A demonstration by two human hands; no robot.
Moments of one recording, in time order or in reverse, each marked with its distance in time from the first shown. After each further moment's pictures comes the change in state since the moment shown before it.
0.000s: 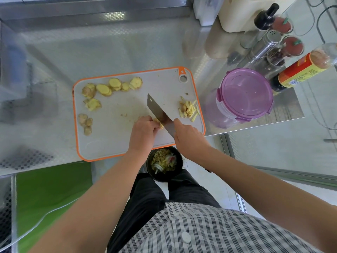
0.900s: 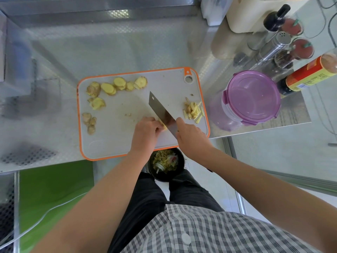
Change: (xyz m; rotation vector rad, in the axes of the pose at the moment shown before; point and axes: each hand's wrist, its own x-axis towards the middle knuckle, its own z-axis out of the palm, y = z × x) left_hand 0.000 -0.002 -0.005 -0.034 -0.007 -0.039; right_hand 0.009 -0.003 -0.001 -0.006 0.001 -0.007
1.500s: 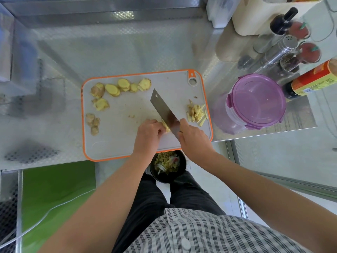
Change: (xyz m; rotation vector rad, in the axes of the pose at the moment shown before) left_hand 0.000 -0.002 0.000 -0.026 0.029 -0.012; right_hand 0.004 0.003 0.006 0.047 0.080 -0.042
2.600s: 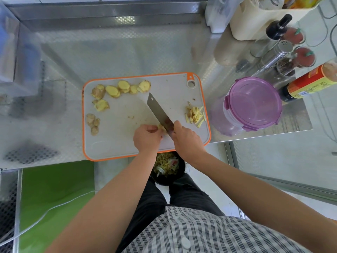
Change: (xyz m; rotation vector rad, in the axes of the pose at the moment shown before) left_hand 0.000 0.022 0.011 -0.595 0.148 -0.869; right_hand 0.006 -0.008 0.010 -0.012 -0.026 0.036
